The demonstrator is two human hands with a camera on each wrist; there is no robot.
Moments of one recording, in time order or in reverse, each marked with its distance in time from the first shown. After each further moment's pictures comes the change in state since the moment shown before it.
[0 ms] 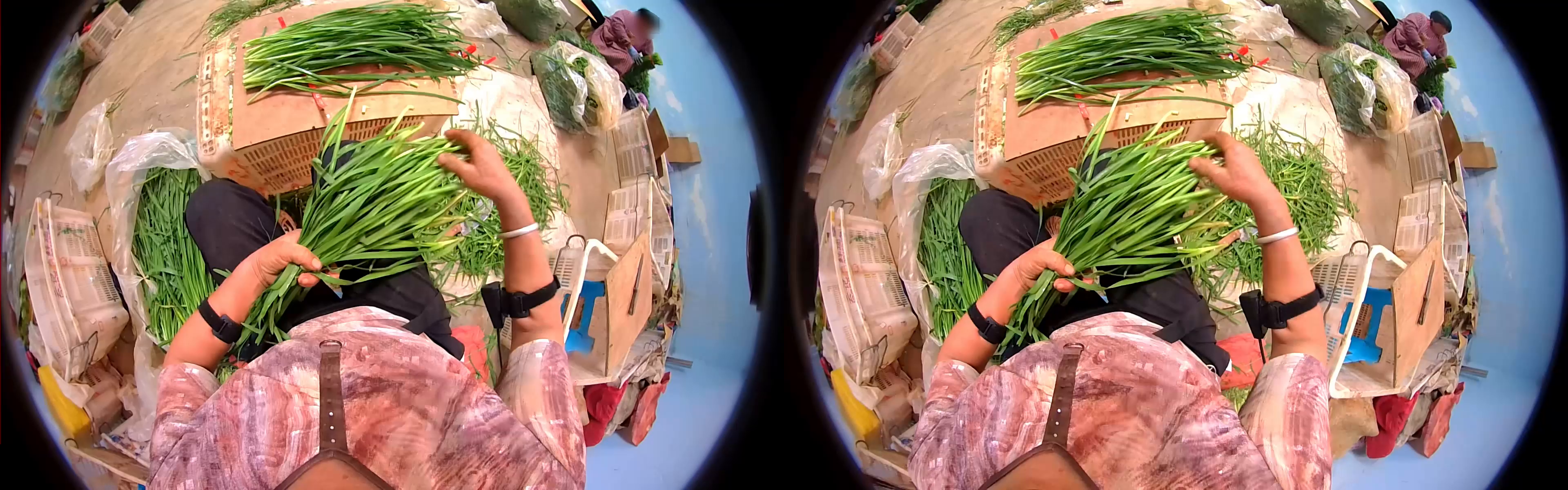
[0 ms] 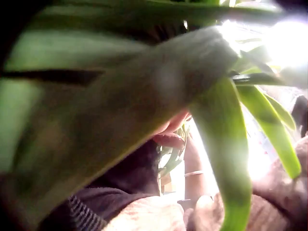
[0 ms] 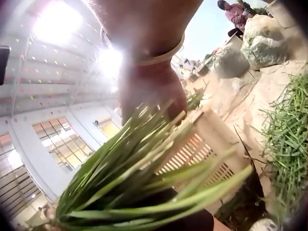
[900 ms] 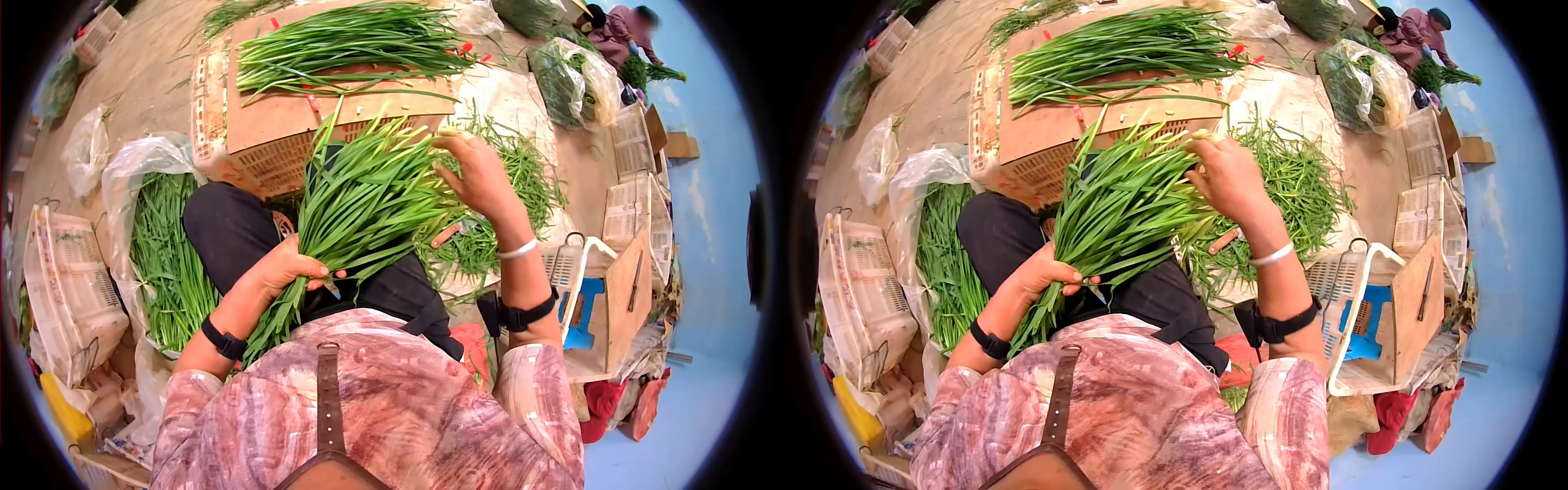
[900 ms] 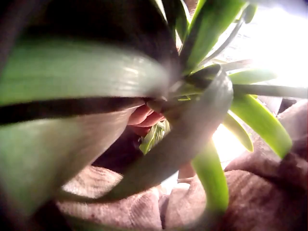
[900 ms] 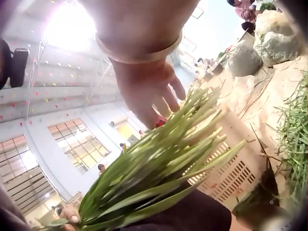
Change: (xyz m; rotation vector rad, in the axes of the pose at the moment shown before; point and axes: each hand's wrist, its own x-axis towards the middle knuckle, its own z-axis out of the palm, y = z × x) left_hand 0.004 -0.002 0.023 0.149 0.106 0.169; right_hand -0.022 -0.036 0.000 -0.508 0.189 -0.354
